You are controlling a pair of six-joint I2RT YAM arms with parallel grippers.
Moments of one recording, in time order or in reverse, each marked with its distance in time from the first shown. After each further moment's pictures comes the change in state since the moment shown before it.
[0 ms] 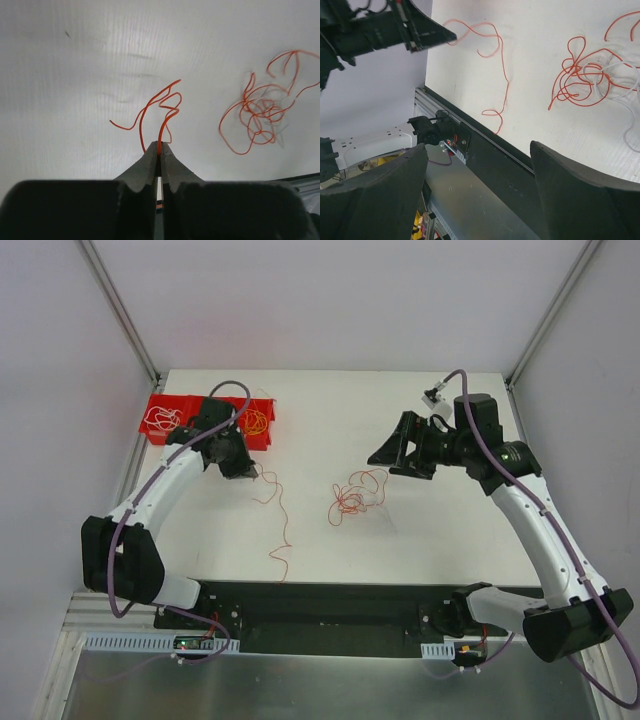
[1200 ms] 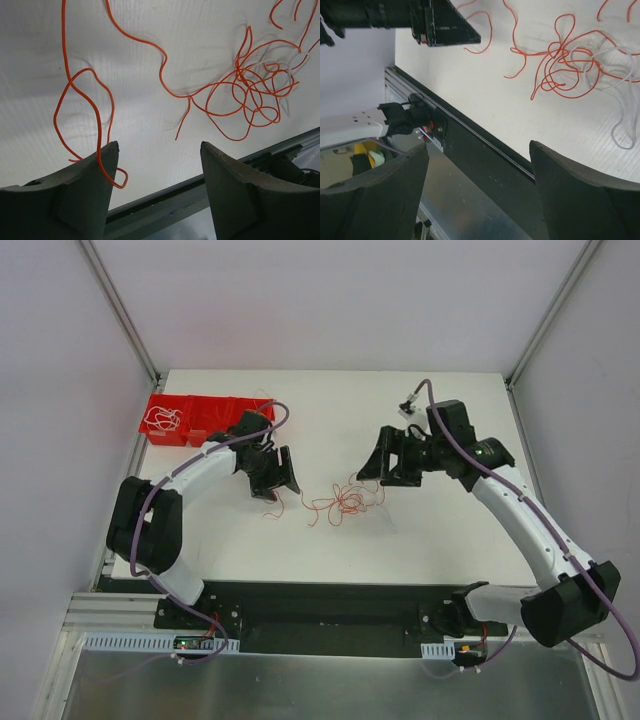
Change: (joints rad) left arm -0.125 0.201 -0.001 0.117 0.166 -0.024; right arm 0.059 0.071 -0.043 -0.003 0.046 -0.074
